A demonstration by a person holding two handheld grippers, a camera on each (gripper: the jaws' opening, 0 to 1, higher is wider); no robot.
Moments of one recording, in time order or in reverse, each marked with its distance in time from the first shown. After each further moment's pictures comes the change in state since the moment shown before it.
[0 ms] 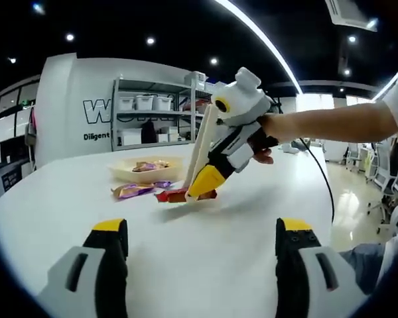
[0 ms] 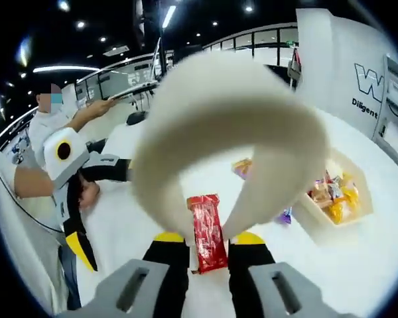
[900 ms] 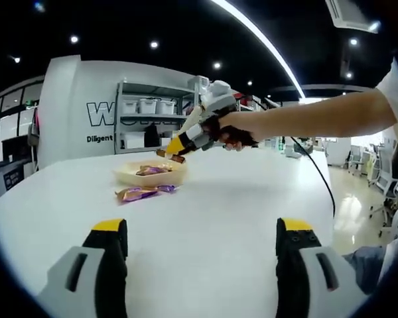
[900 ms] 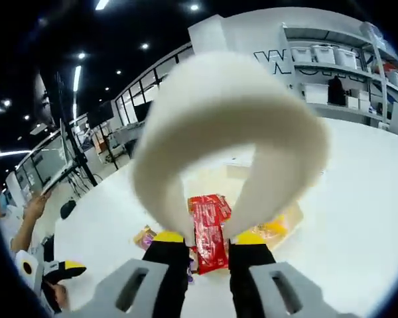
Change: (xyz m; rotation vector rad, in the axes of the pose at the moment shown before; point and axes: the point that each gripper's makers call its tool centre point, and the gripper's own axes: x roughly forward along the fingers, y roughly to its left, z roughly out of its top) left arm -0.001 0.002 0.003 -0.005 -0.024 0.014; right arm 0.001 -0.143 0.040 0.416 -0.162 -0.377
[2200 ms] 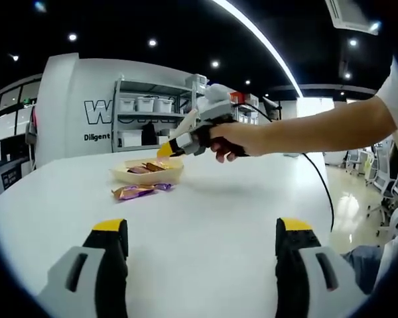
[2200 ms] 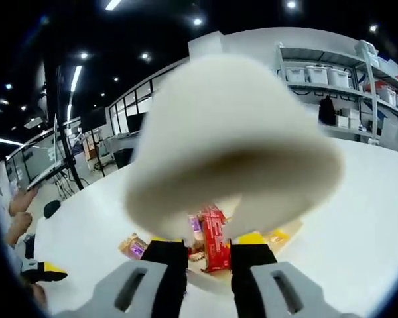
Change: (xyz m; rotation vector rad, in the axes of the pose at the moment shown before) left arm 0.000 -0.001 -0.003 0.003 0.017 -0.018; right arm -0.004 0.009 0.003 -0.043 -0.160 -0.072
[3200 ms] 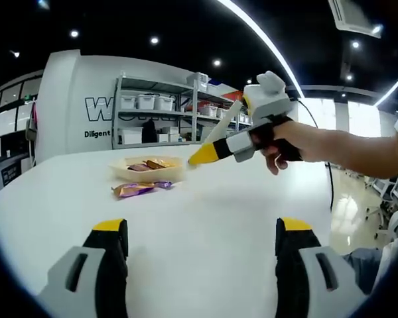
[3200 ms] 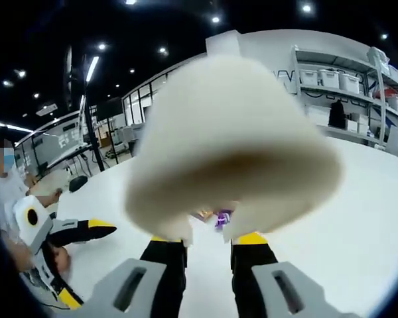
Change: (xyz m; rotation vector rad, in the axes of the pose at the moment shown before) left arm -0.001 0.000 -0.002 -0.022 0.009 -0.001; right arm -0.090 0.055 -0.048 -0.085 0.028 0.037
